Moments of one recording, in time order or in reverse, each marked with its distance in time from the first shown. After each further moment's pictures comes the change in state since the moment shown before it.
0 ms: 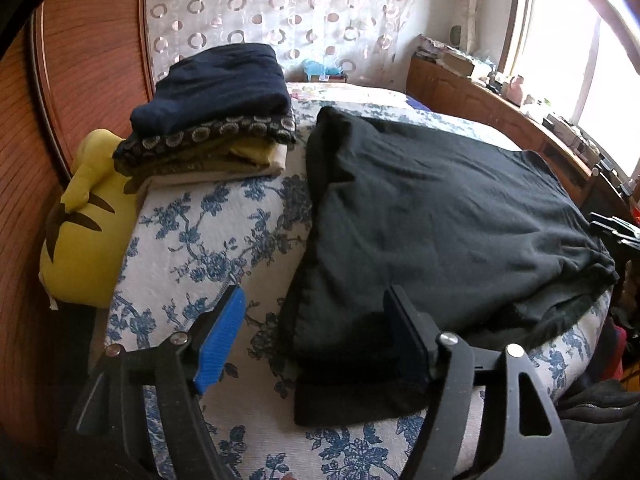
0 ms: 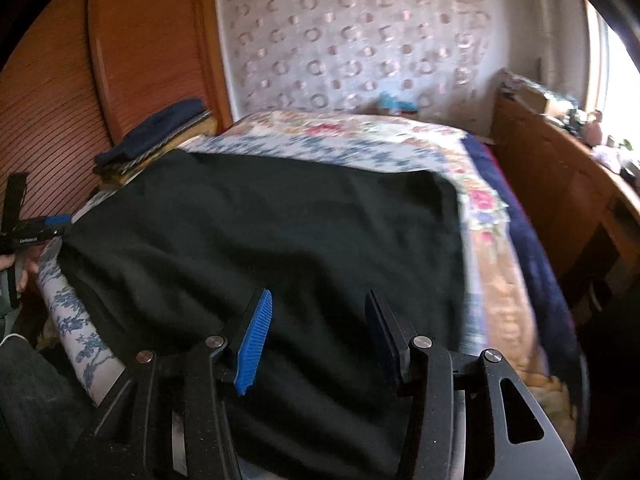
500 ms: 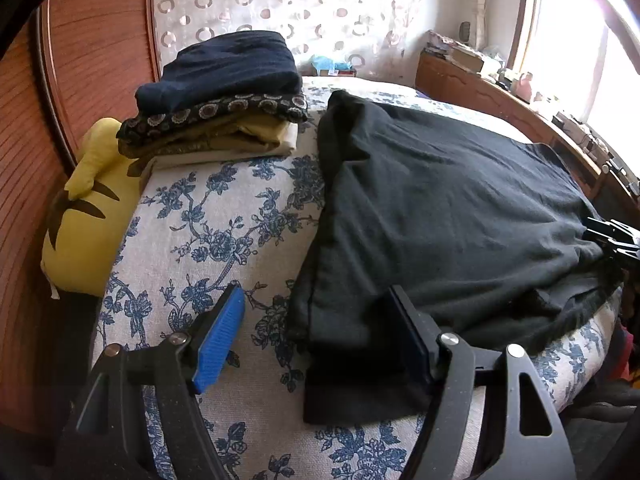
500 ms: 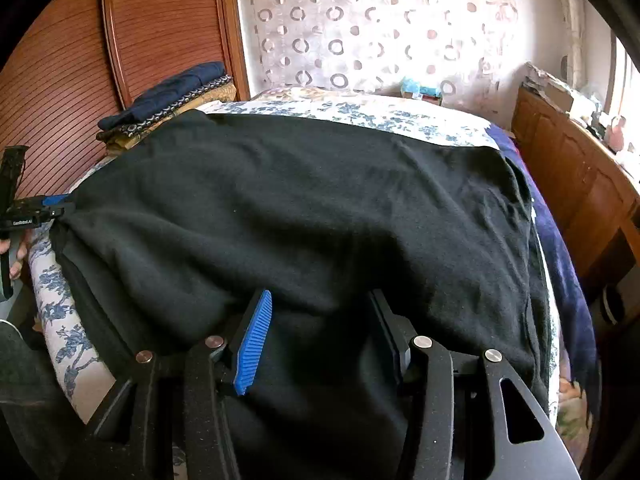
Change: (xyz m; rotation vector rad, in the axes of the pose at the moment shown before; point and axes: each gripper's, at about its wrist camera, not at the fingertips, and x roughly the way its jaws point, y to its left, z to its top) left arm 0.011 0.002 -0.012 -0.010 0.005 0.039; right arm 0.059 0.029 0.001 -0.042 0.062 0.020
